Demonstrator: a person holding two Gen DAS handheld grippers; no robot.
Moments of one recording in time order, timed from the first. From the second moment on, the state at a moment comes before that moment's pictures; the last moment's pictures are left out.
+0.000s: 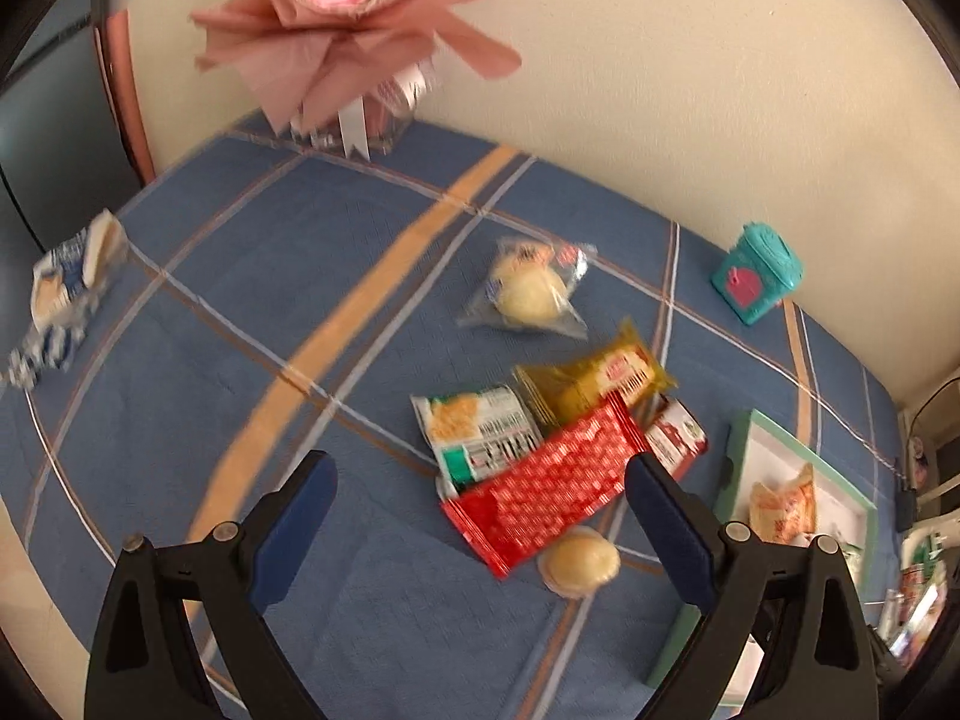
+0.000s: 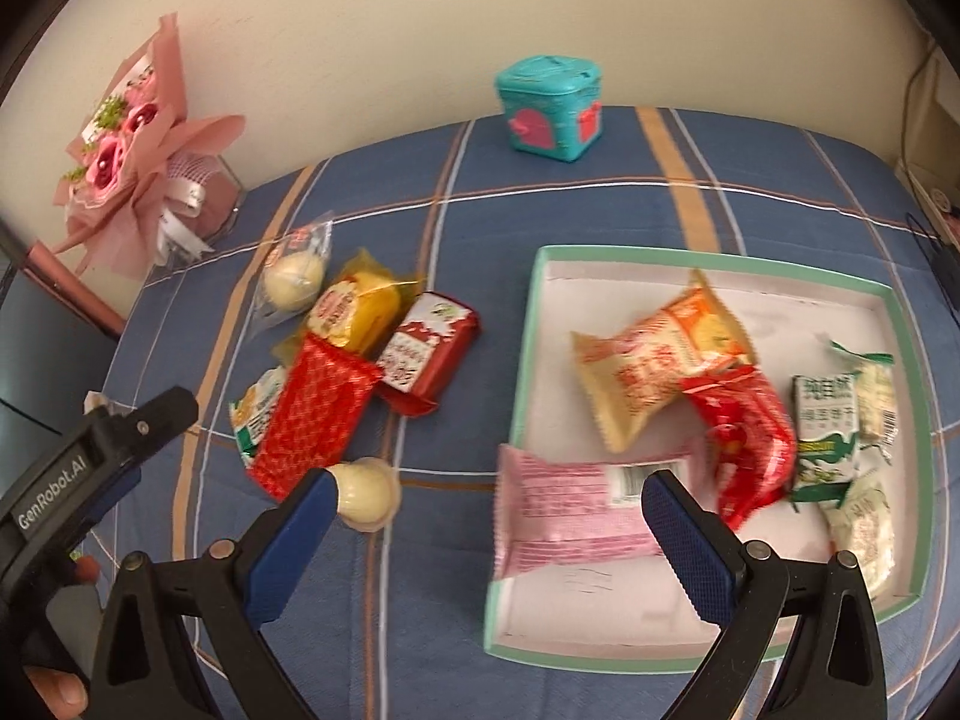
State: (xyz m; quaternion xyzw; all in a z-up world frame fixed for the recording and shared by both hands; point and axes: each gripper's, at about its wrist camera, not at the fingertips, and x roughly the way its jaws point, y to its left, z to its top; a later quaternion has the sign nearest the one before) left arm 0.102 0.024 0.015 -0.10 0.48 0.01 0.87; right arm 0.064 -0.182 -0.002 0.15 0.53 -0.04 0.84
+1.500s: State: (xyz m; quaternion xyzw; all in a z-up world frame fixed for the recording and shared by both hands) left arm 0.133 0.003 -0.028 0.00 0.53 -0.06 0.84; right arm 0.095 -0.103 -0.078 0.10 0.61 0.04 0.79
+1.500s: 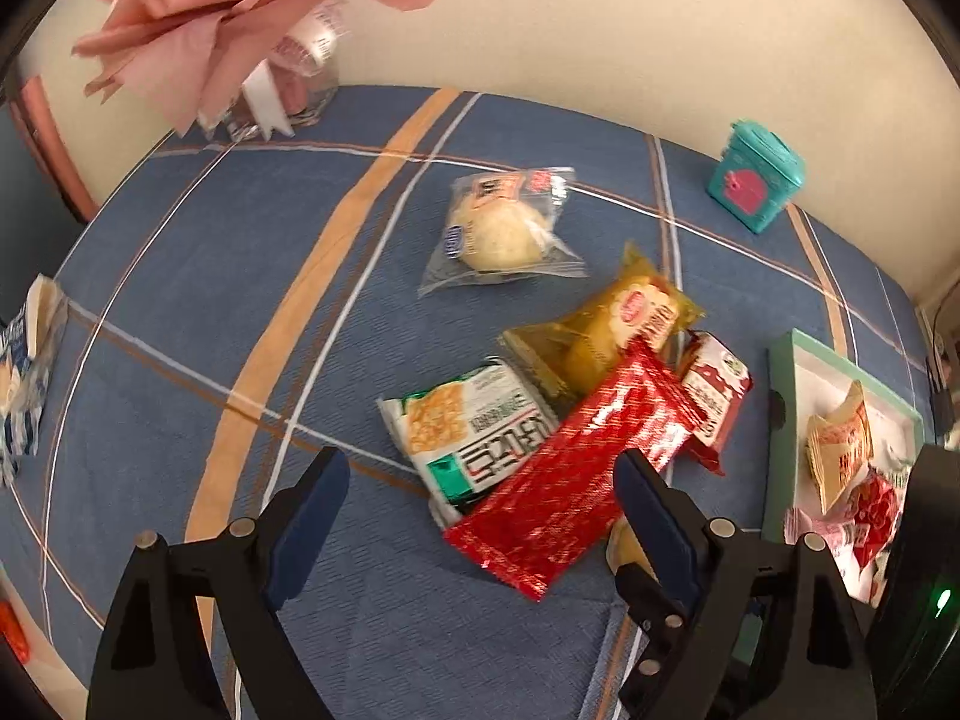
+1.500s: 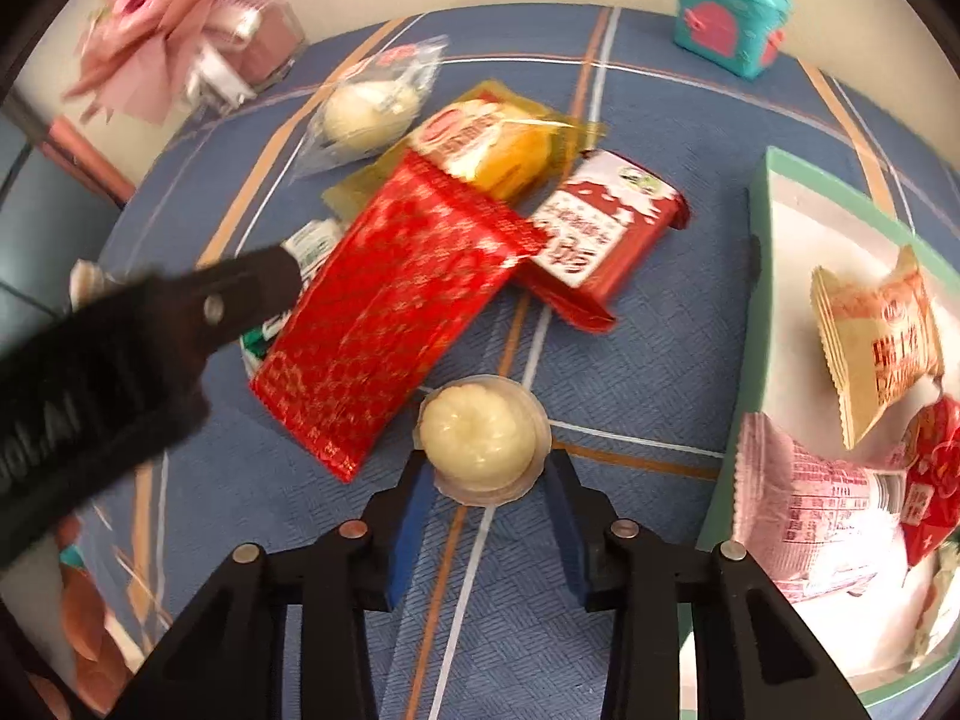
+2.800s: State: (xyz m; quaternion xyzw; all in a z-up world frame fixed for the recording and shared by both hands) left arm 0.139 -0.048 -0.041 0.07 0.54 -0.09 0.83; right arm 0.095 -0.150 -0.069 0.16 0.59 0.04 0.79
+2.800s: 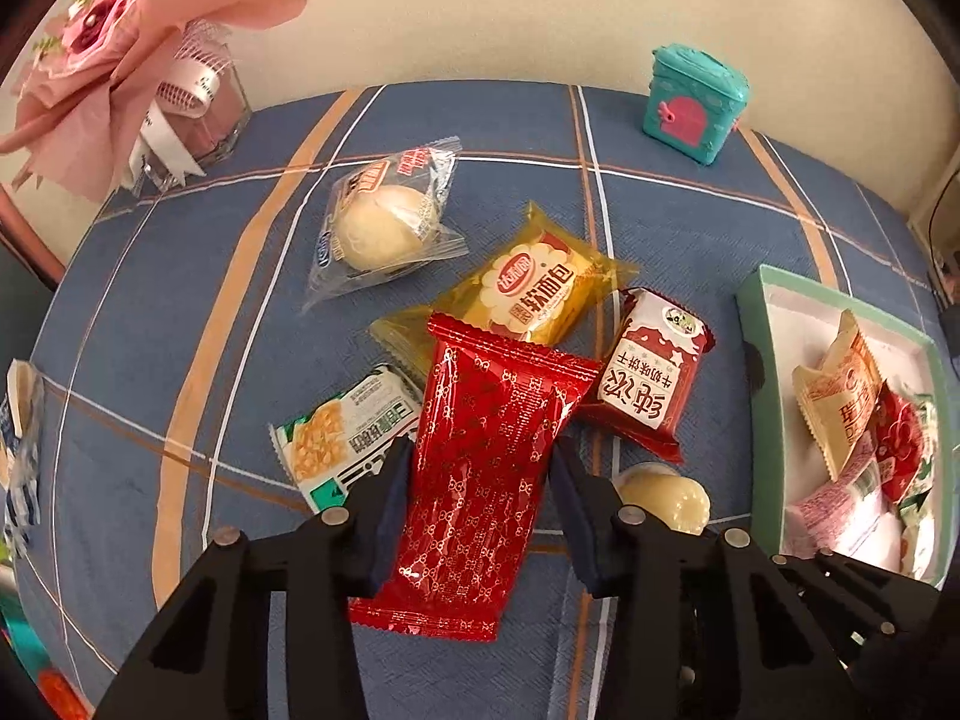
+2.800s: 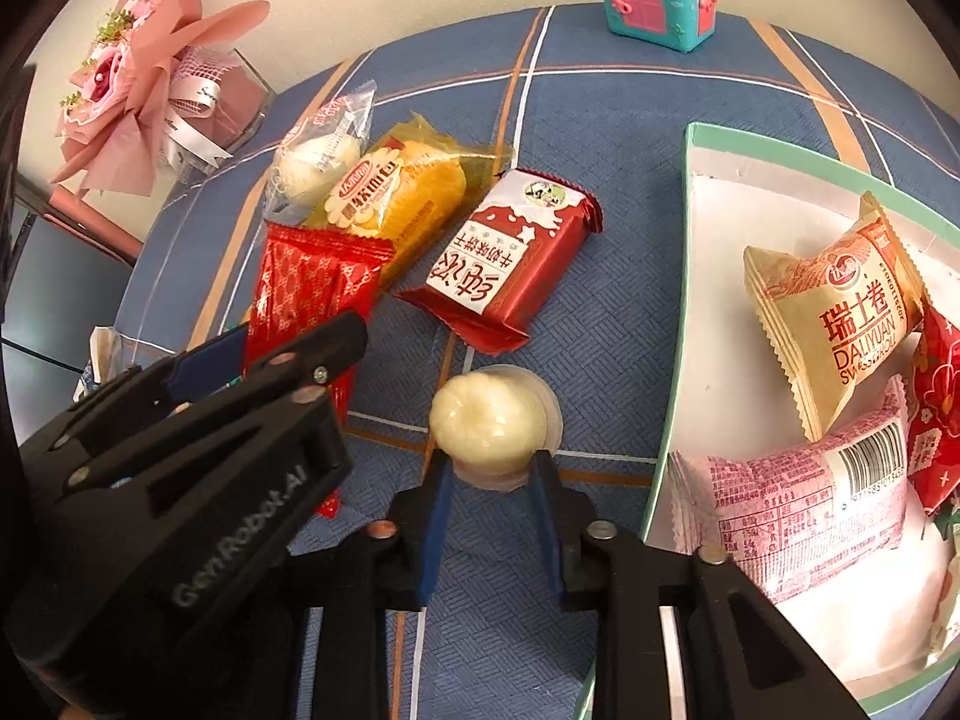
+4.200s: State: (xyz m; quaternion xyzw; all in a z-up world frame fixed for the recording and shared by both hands) left arm 0.136 -0.008 -0.029 -0.01 0.57 -0.05 0.82; right arm 0.116 -0.112 -0.079 0.06 0.58 -0.01 0.81
